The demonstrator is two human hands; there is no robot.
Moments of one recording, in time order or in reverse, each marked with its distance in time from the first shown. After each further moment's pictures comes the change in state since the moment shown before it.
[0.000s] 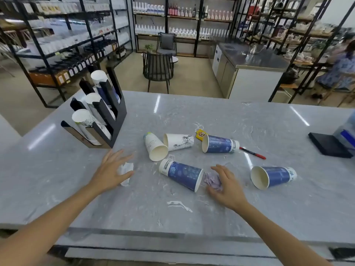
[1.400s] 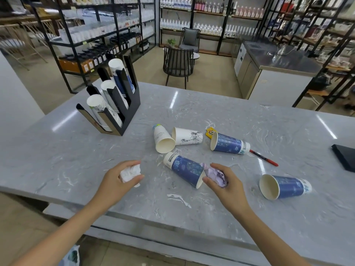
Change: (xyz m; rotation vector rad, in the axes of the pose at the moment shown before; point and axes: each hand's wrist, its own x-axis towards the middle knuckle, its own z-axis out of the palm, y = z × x) left_hand -0.099 0.102 -0.007 -0.626 0.181 -0.200; right_hand -0.019 -0.042 -0.021 0.589 0.090 0.029
